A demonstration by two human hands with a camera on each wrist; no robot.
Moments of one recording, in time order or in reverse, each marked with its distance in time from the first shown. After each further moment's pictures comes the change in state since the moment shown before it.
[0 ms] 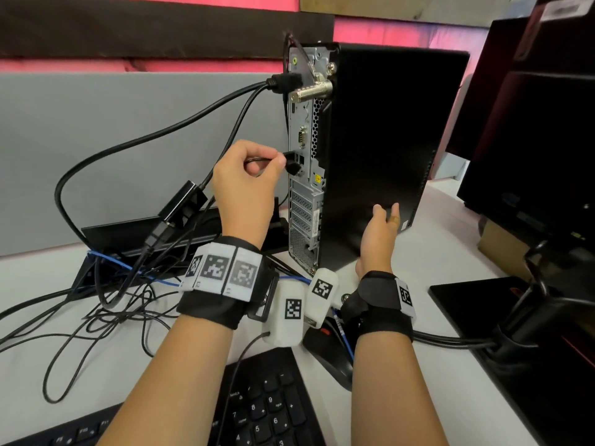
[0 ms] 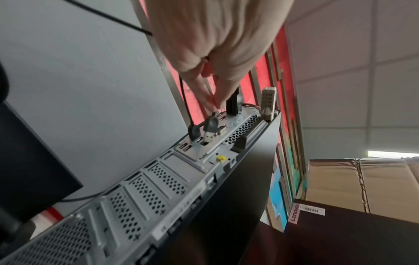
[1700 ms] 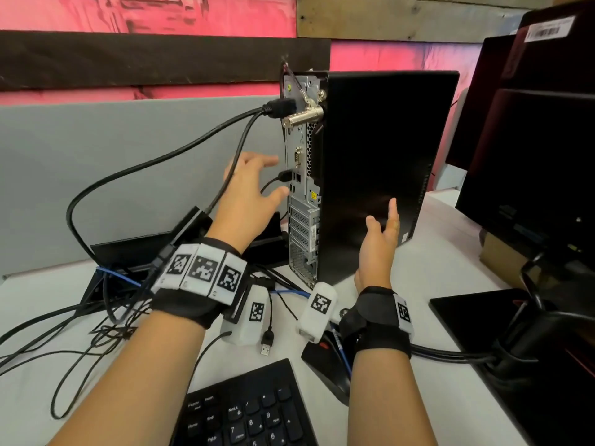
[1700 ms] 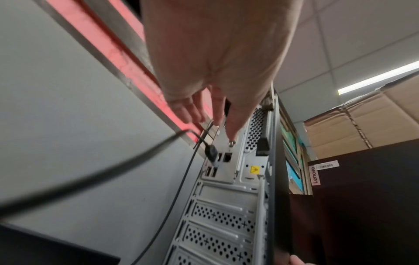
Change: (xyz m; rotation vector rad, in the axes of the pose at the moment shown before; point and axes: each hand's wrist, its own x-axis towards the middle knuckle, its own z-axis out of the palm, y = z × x) left_hand 0.019 0.004 -0.011 0.474 -0.385 0.119; right_hand -0.014 -0.011 -0.001 0.057 -0.085 -0.184
